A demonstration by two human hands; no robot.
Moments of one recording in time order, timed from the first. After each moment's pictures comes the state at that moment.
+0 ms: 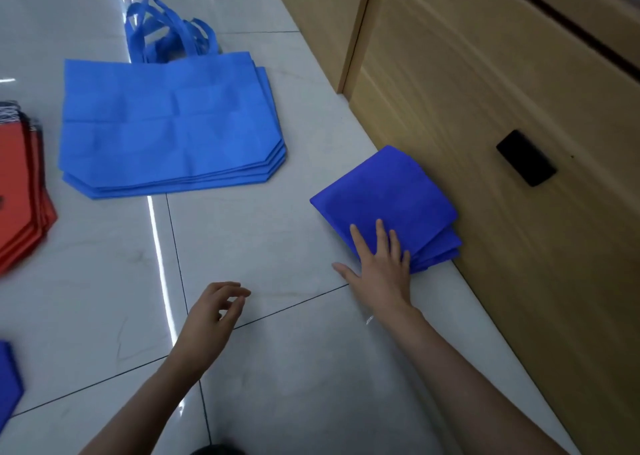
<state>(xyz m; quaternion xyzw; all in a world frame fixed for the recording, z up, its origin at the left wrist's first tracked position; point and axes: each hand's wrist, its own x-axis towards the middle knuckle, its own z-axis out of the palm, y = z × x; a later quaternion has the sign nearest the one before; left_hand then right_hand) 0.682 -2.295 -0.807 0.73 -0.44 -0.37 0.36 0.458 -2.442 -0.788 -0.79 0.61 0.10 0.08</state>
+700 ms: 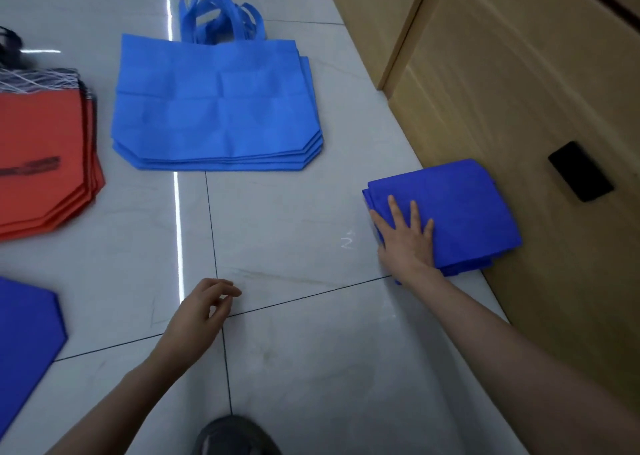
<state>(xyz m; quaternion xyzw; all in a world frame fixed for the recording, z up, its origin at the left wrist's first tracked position) 0.720 -2.248 -0.825 0.75 -0.45 -0.33 0.35 0.479 -2.486 -0.785 -0.82 0.54 0.21 -0.02</state>
